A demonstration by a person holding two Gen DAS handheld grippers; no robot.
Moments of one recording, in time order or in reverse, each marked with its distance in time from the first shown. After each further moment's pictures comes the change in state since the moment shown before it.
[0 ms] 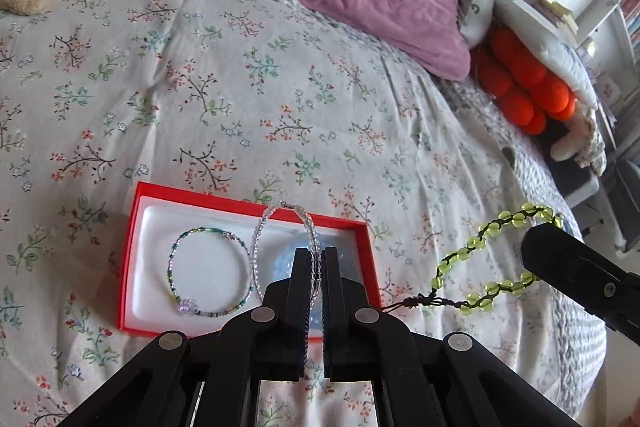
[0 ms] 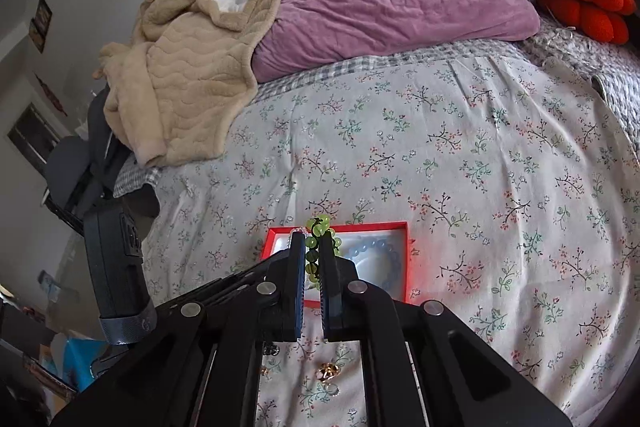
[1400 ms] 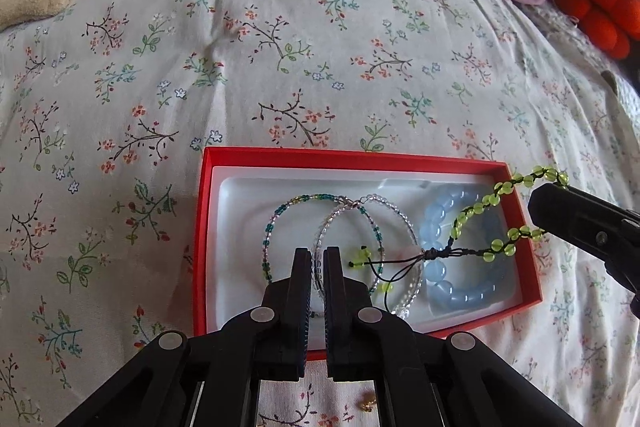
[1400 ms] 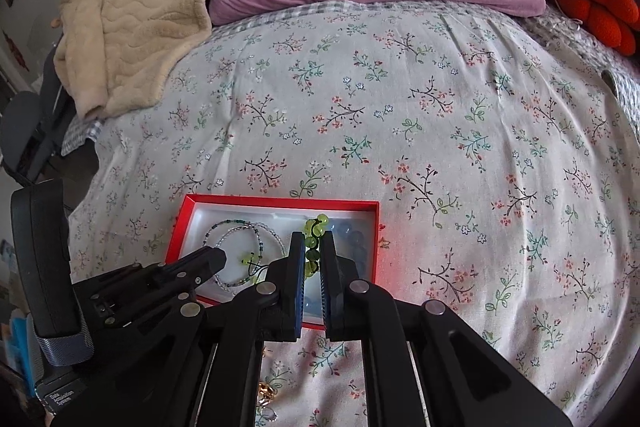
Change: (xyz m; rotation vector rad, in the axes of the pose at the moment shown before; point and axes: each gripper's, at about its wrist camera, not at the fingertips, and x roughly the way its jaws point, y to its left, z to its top) left arm 0.044 0.026 -0.008 0.139 0.131 0.286; right arm 0.097 -0.026 -0.014 -0.065 0.151 -0.148
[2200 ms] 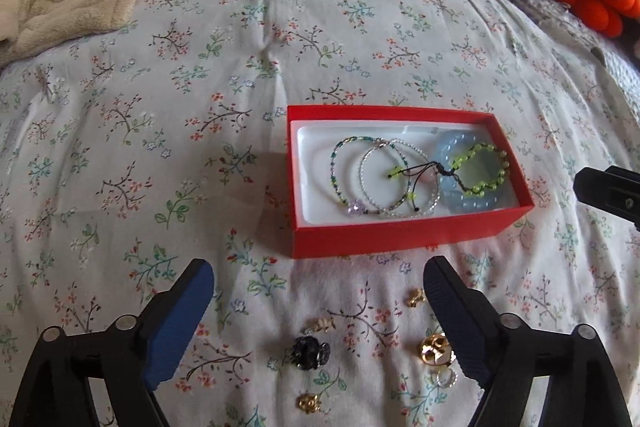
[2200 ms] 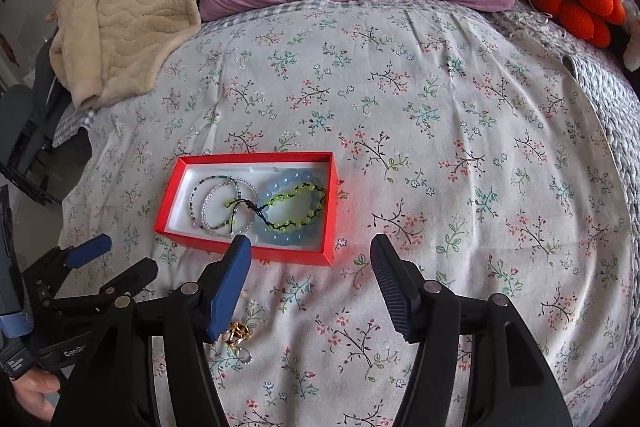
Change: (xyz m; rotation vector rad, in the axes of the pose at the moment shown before) left arm -0.070 0.022 -0.049 0.063 -0.041 0.089; right arm -0.052 -0.014 -0.044 -0.003 0.005 -0.069
